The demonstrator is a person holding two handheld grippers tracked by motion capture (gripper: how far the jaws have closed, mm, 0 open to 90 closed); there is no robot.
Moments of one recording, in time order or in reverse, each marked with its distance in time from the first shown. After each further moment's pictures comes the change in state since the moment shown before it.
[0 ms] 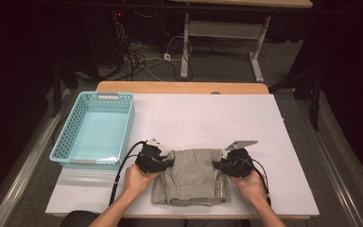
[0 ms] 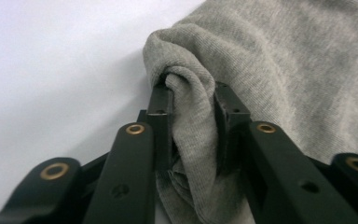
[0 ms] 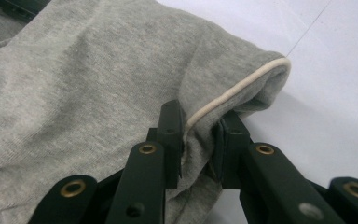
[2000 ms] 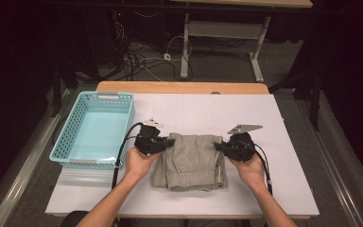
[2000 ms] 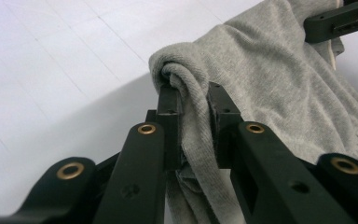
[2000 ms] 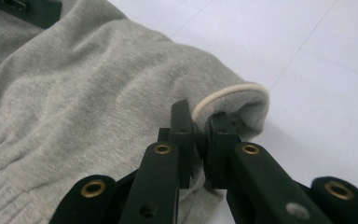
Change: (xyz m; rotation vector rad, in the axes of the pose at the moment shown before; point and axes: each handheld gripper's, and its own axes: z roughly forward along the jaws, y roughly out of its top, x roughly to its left) left arm 0.013 0.053 -0.024 -0.110 0.016 -0.014; right arm -0.019 0.040 -0.010 -0.109 -0.031 -0.010
